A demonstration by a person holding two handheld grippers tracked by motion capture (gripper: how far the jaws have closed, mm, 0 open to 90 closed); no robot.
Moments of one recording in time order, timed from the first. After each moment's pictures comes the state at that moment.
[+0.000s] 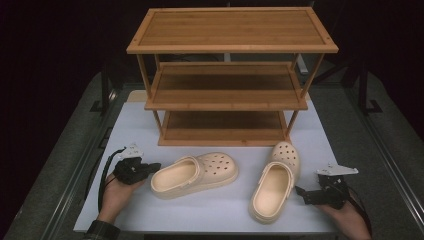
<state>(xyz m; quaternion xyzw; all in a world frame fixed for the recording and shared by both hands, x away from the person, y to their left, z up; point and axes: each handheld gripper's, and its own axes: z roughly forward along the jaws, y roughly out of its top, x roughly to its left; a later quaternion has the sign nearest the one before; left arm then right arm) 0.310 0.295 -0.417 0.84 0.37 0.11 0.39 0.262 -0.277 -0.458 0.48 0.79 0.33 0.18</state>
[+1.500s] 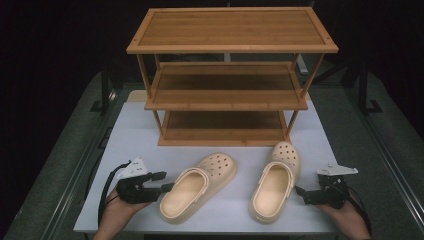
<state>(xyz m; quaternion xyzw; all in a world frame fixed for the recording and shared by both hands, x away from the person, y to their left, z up) 0.264 0.261 -0.397 0.84 0.31 0.09 0.44 0.262 -0.277 -0.458 0.48 0.79 0.32 0.18</state>
